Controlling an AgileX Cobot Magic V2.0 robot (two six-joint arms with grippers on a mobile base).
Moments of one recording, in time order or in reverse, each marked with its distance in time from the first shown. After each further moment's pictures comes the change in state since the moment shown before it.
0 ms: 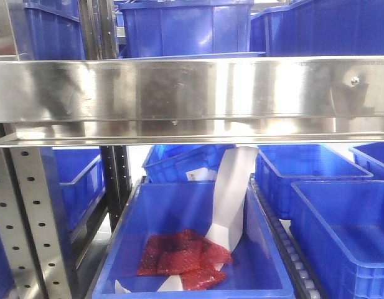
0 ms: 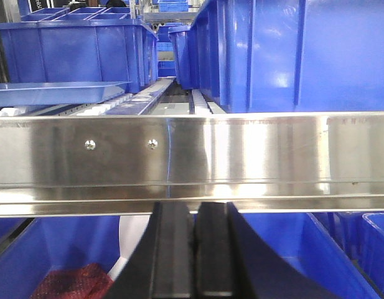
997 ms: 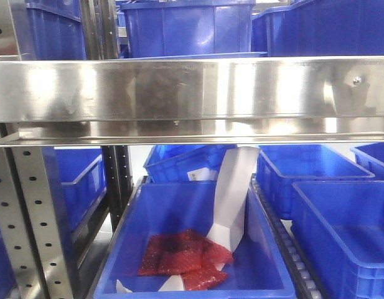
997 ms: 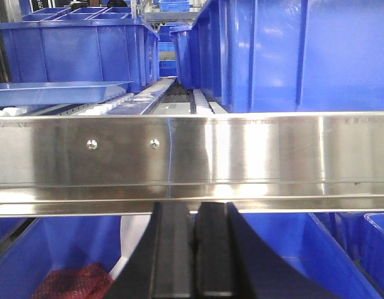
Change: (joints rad) left arm 0.247 -0.080 0.443 -0.180 -0.327 0.421; right arm 0.000 -0.002 0.000 0.000 0.002 0.000
